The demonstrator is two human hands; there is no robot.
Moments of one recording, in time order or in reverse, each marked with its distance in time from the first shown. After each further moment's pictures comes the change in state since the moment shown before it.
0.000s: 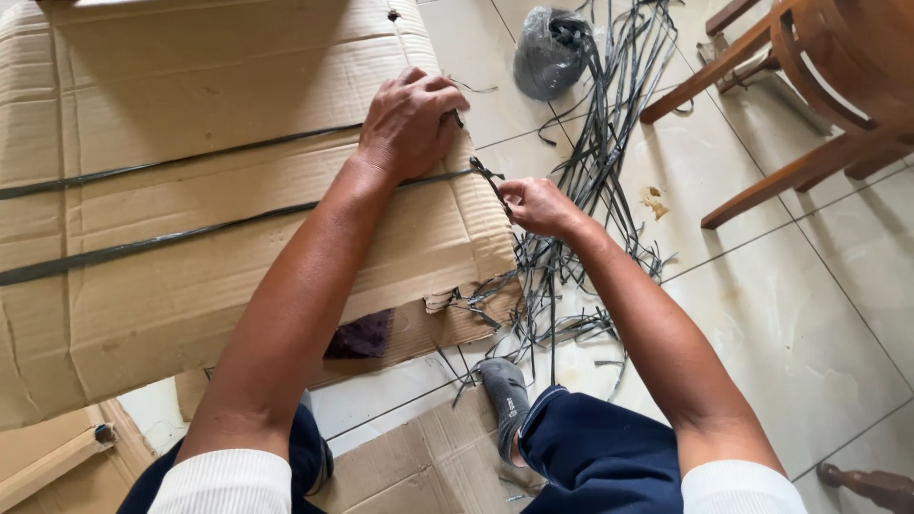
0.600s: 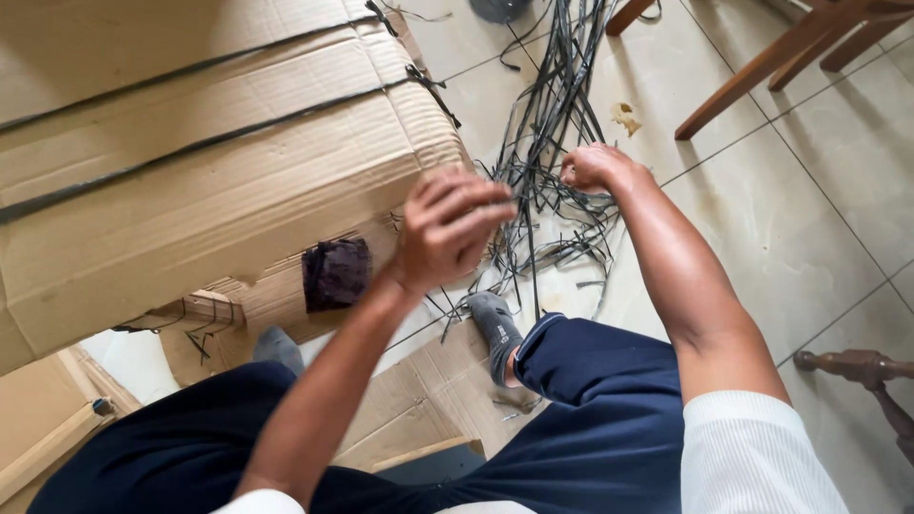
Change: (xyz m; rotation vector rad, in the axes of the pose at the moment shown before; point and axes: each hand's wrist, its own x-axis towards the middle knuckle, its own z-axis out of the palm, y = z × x) left_hand -0.128 0.180 0.024 -0.360 0.356 0.300; right_hand -0.078 0.165 -0.019 -0.569 -0.178 0.305
